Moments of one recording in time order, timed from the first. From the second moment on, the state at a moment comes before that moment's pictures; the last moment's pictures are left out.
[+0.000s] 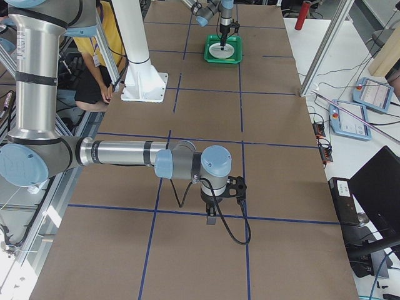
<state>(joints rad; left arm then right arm) -0.84 -1.77 -1.59 -2.01 -2.17 -0.73 1.60 -1.70 1.72 -1.63 2.29 -0.06</state>
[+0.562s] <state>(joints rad) -0.84 -1.77 -1.59 -2.01 -2.17 -0.73 1.60 -1.70 1.72 -1.63 2.29 -0.06</state>
